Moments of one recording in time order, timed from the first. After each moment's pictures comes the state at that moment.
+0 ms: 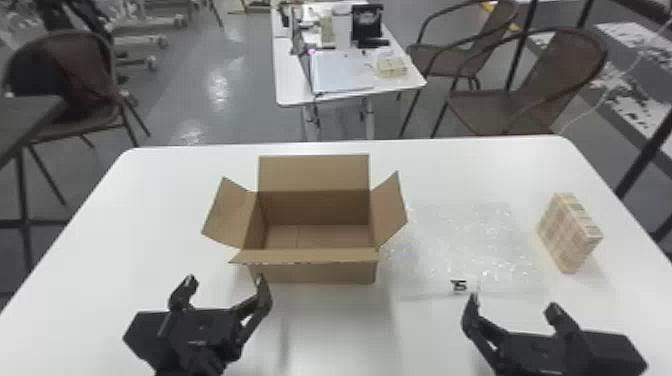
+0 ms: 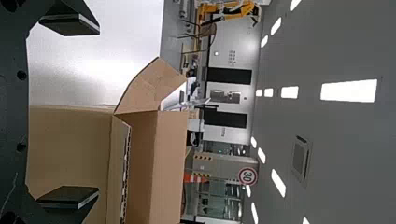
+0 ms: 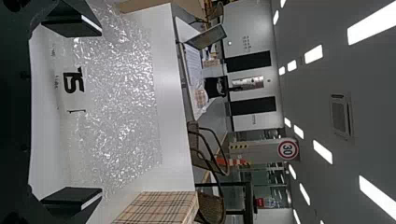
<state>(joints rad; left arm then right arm) 0.47 0.09 -0.04 -1.83 0.13 -0.24 0.07 0.50 -0.10 0.19 -1.91 -0.13 -0.10 -0.19</state>
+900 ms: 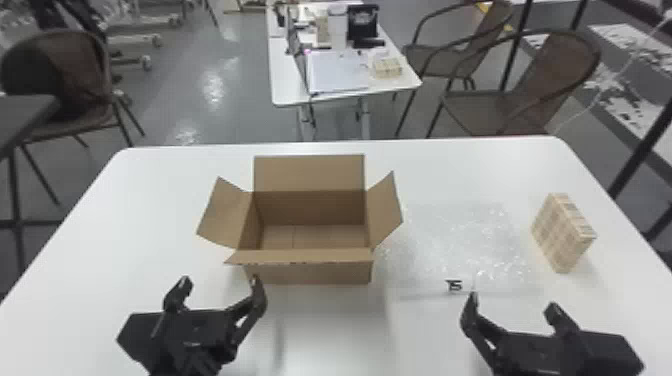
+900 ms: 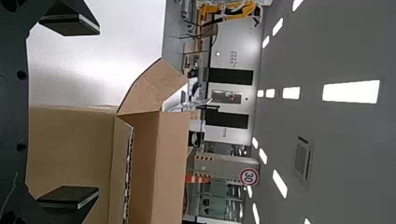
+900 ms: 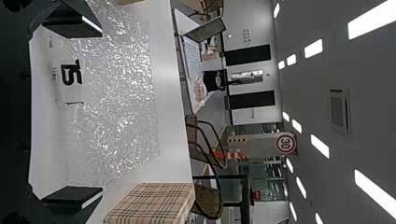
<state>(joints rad) 0.47 0.09 -0.04 -1.83 0.13 -0.23 0.07 0.51 -0.10 0.19 -1.92 -0.11 -0.09 -0.22</state>
